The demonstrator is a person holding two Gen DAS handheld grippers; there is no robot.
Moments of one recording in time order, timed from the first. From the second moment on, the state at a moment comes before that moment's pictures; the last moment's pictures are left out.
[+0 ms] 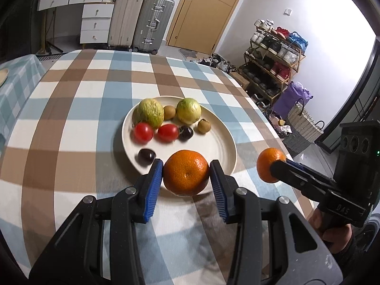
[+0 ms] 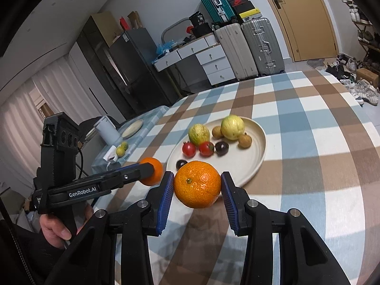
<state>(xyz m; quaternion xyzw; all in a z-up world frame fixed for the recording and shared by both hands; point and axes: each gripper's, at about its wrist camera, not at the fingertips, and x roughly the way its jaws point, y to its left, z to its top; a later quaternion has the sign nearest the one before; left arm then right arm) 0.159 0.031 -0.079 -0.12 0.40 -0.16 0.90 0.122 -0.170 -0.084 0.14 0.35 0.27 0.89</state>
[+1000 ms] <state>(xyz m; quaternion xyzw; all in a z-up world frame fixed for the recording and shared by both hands) 0.262 -0.004 -0.135 -0.12 0.46 -0.18 0.86 0.243 -0.154 -0.128 0.13 0.40 0.27 0.87</state>
